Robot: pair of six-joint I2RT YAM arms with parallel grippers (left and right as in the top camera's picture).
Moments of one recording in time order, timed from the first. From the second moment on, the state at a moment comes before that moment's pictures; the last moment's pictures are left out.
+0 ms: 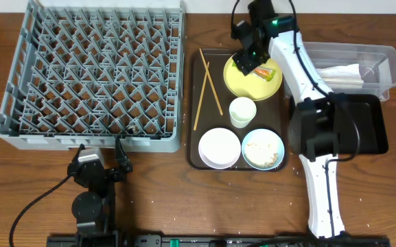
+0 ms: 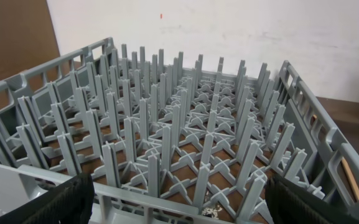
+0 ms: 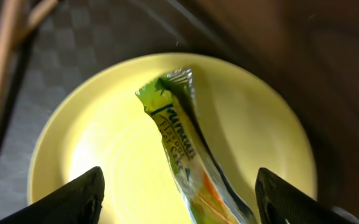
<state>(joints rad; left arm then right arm) 0.09 0.01 0.03 -0.14 -0.07 -0.09 0.27 2.51 2.34 -1.08 -0.07 -0.36</state>
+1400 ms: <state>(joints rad) 0.09 0.01 0.03 -0.14 -0.07 -0.09 0.04 2.10 2.35 -1.24 0.12 0.50</state>
